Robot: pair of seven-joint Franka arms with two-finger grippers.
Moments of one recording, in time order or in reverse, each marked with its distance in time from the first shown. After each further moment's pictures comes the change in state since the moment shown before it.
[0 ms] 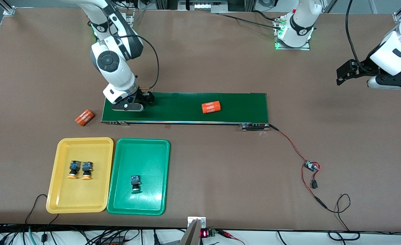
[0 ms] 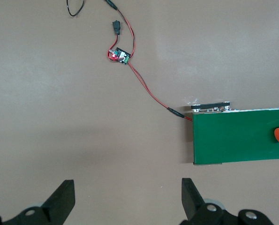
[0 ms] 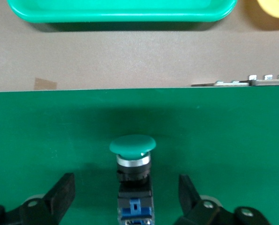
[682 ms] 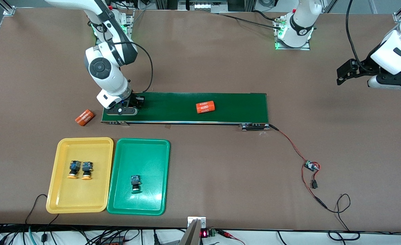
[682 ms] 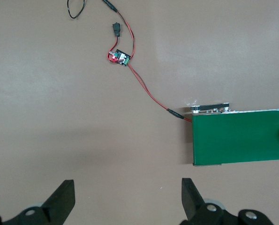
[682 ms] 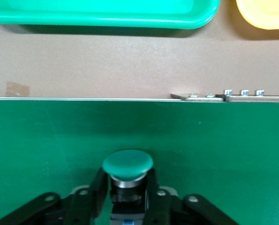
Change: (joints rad) left arm 0.000 0.000 0.000 0.007 0.000 0.000 0.000; right arm -0.058 0.015 -0.008 0.000 -0.001 0.000 -0.100
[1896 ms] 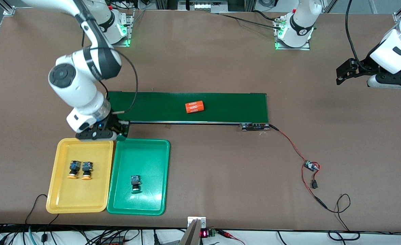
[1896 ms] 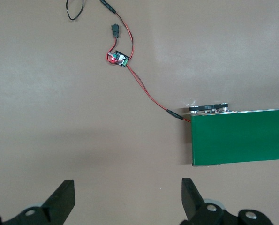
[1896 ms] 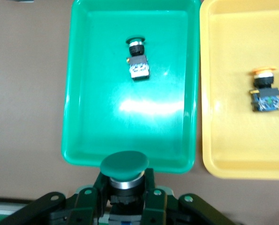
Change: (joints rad) left arm -0.004 0.000 -0.001 0.004 0.000 0.000 0.000; right arm -0.034 0.157 -0.038 0.513 -0.003 -0.136 -0.121
